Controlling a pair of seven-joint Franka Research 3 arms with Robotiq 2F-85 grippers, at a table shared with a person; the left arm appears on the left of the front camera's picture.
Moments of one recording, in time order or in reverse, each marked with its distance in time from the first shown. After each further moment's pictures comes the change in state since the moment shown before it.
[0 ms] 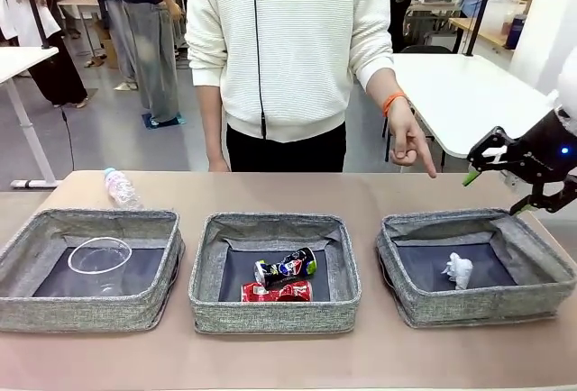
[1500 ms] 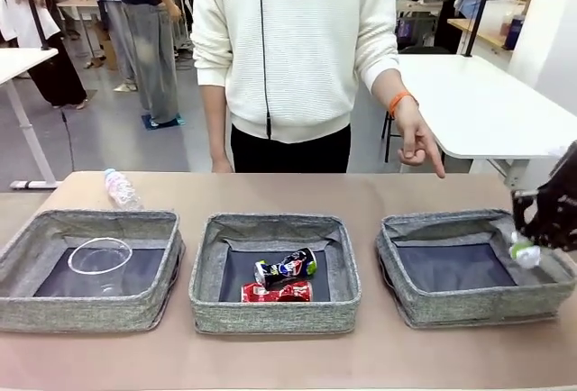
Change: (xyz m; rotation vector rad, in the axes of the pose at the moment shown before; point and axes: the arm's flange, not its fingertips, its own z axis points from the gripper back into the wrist) left arm 0.000 0.000 0.000 0.000 0.000 -0.001; right arm -0.007 -0.047 -0.007 -0.154 0.225 0.081
